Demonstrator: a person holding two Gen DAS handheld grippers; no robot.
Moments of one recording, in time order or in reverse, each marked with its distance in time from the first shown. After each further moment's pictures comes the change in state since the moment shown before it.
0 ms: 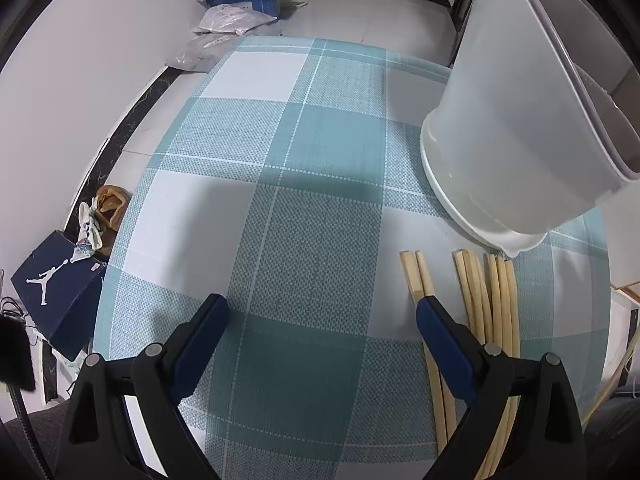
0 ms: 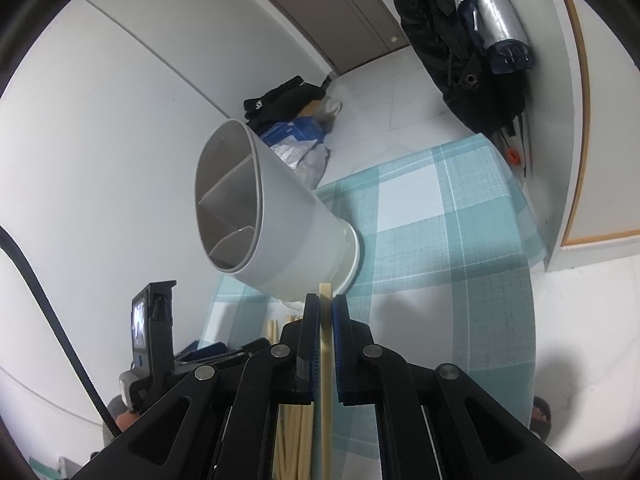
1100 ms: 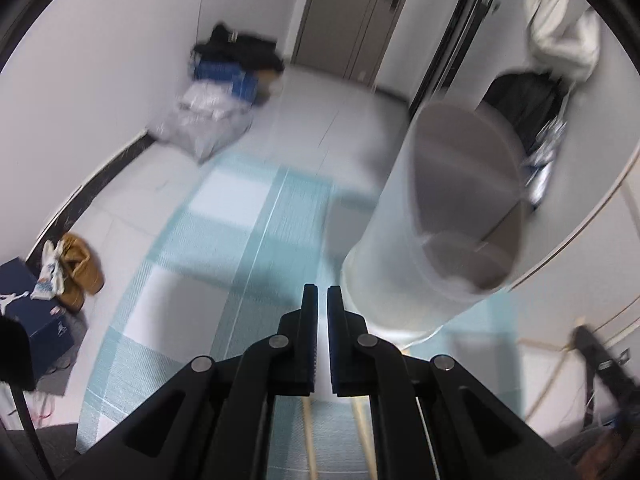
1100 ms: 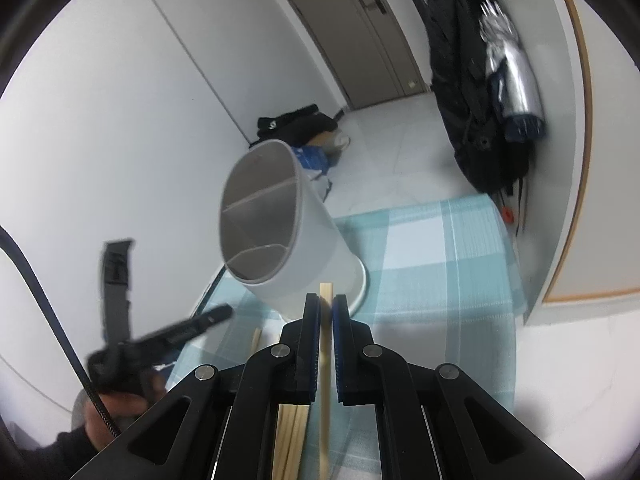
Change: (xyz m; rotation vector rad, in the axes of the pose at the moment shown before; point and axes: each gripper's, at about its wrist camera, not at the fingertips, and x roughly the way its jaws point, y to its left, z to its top) left arm -0.095 0.006 -0.013 -0.074 -0.403 -0.241; right arm -0.024 0.041 -0.010 -0.210 -0.152 -0.072
